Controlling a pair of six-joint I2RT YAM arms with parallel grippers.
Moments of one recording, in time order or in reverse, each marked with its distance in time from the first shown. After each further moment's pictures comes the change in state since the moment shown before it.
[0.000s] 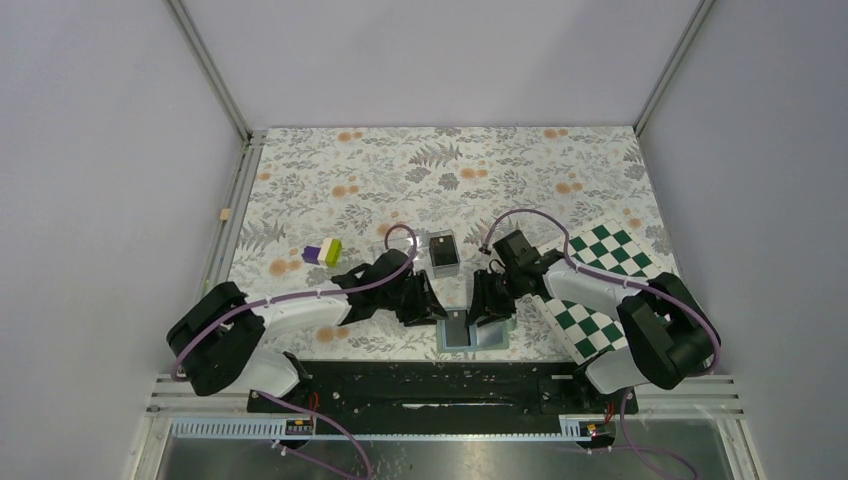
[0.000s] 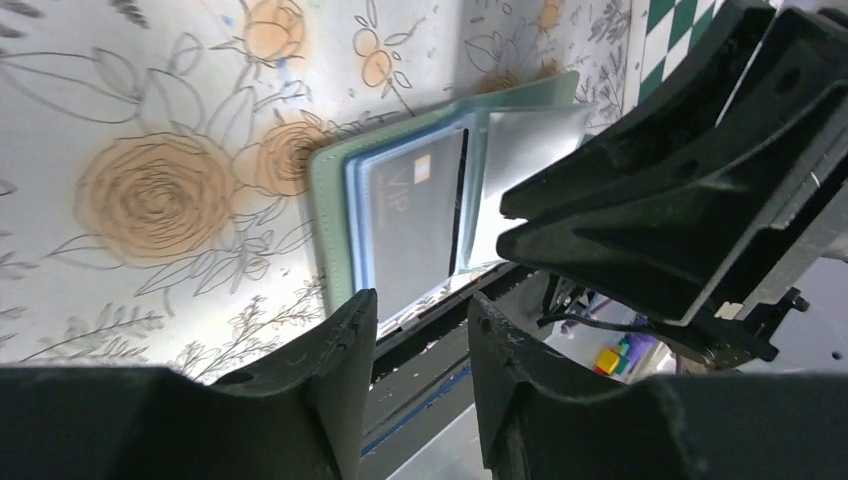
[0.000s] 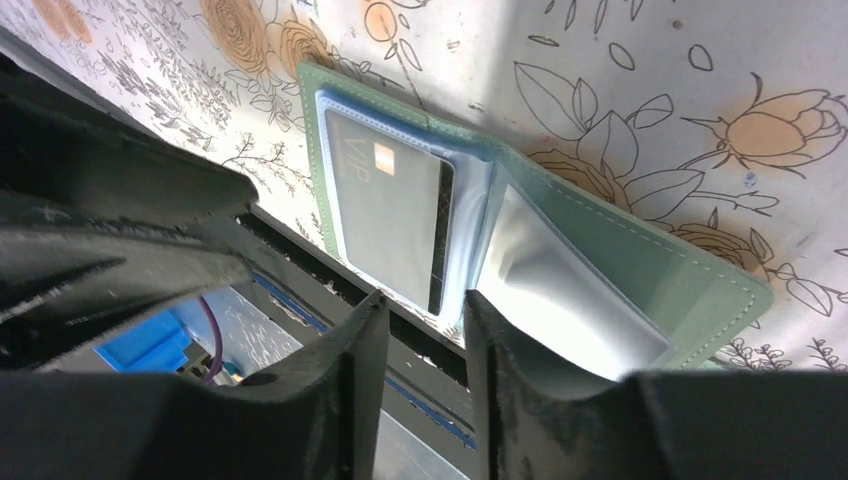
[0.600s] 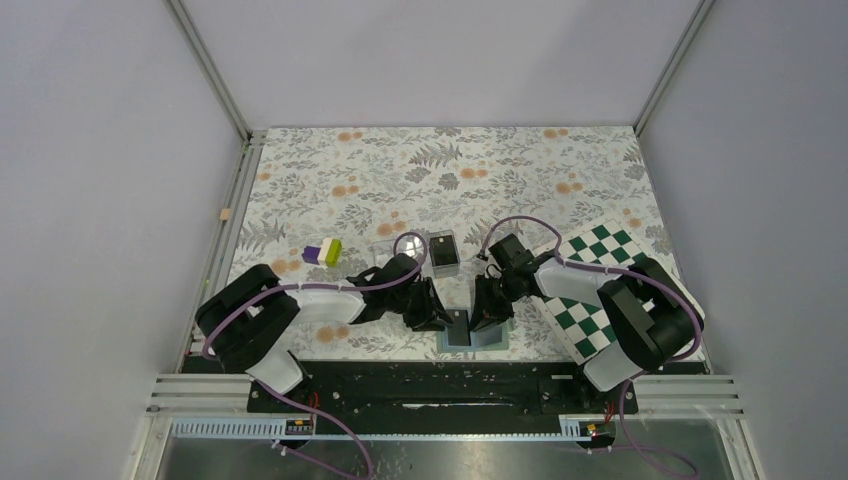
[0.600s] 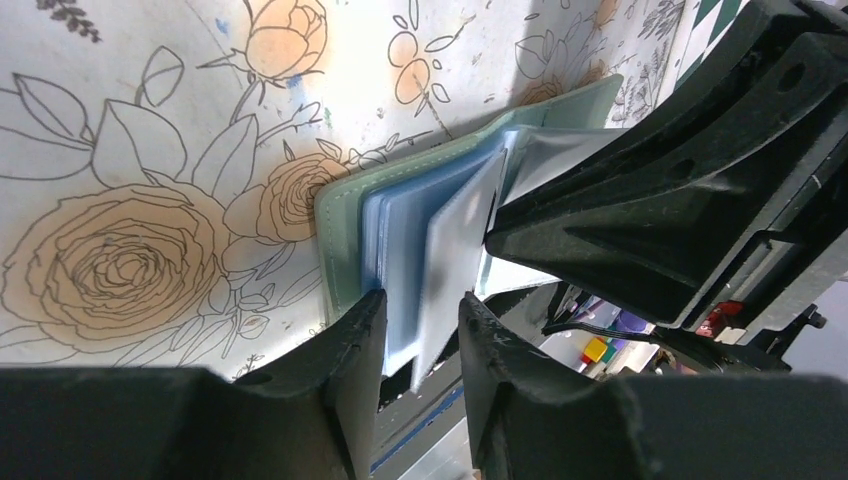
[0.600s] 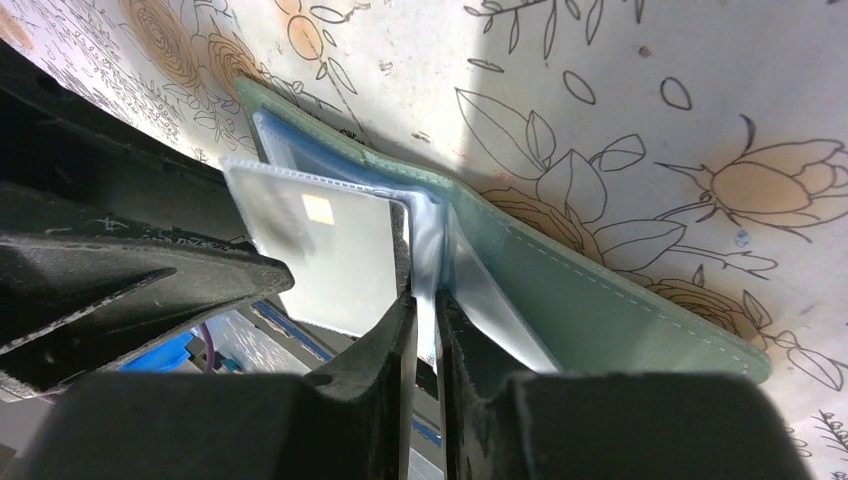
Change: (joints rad) left arm -0.006 0.172 -0.023 0.183 0.092 -0.061; right arm 0.000 0.113 -0.012 0.056 -0.017 0.001
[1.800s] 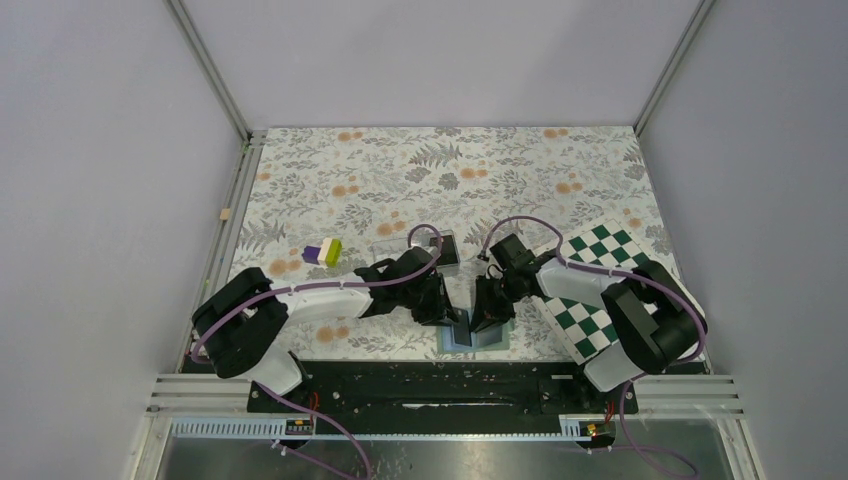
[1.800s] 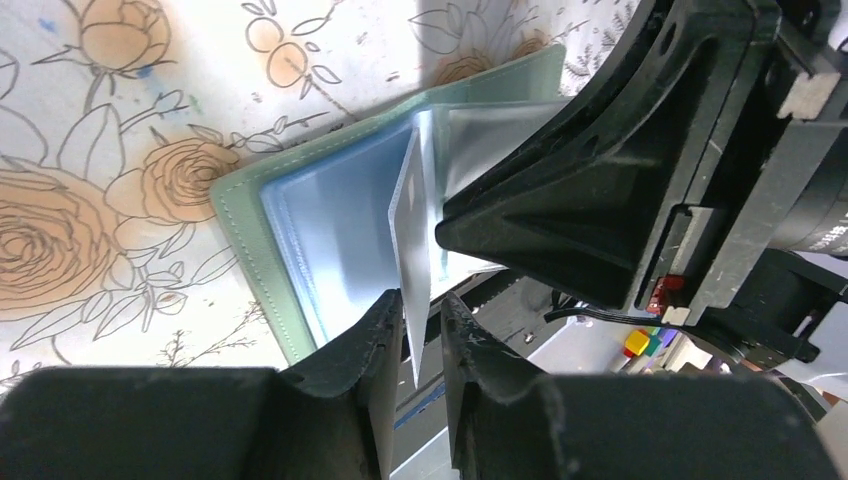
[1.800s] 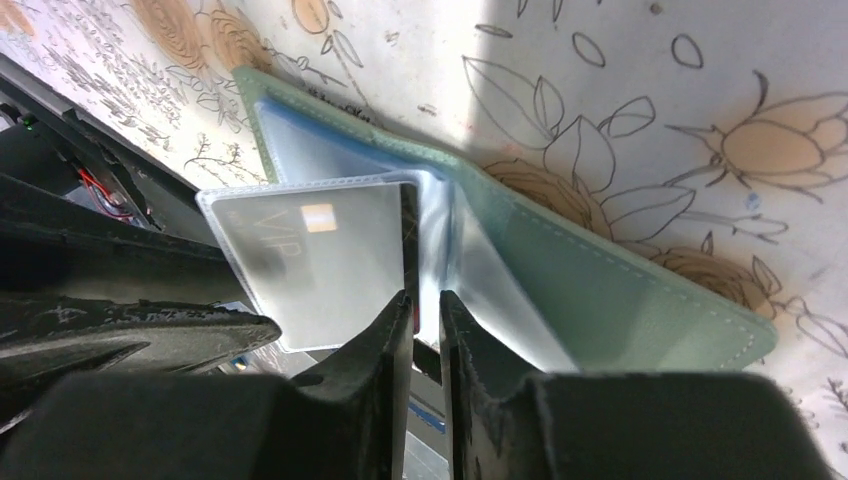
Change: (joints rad) left arm -0.070 -0.023 0.156 -0.216 -0.072 0.093; right arm 0.000 -0.011 0.000 -0.021 -0.006 -0.001
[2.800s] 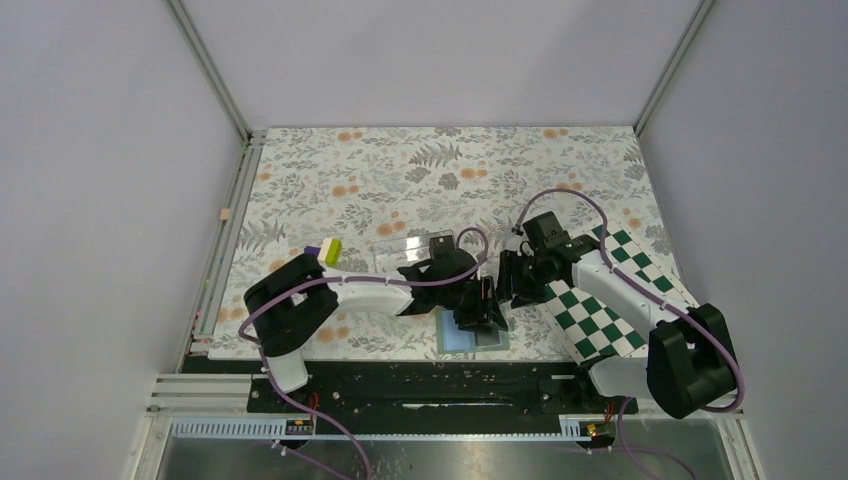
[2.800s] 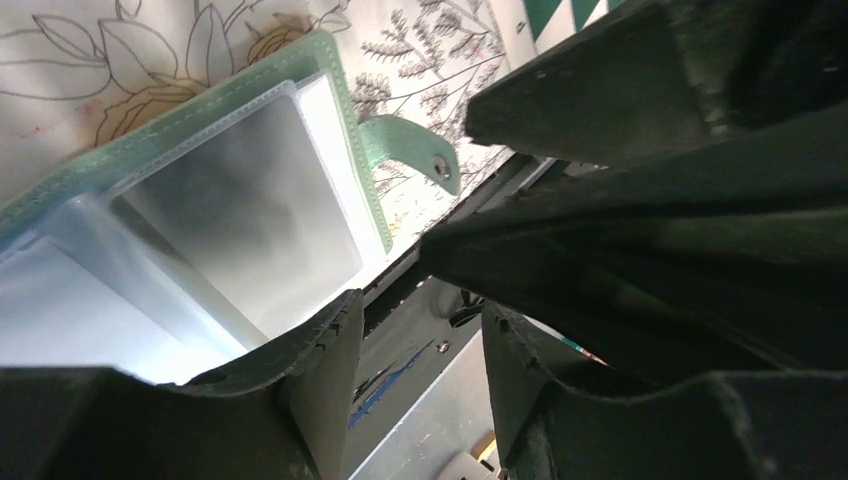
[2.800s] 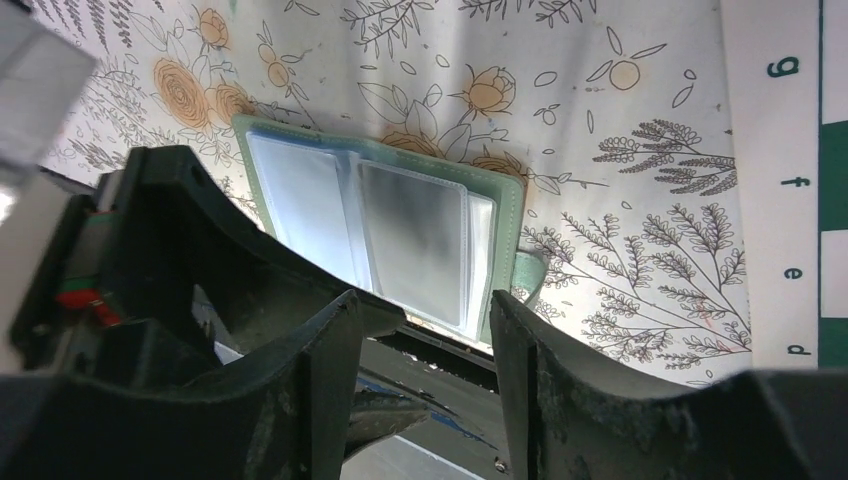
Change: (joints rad) left arm -0.114 0.238 0.216 0.161 0.101 -0.052; right arm -0.168 -0.252 0.116 -0.330 0.184 -0.109
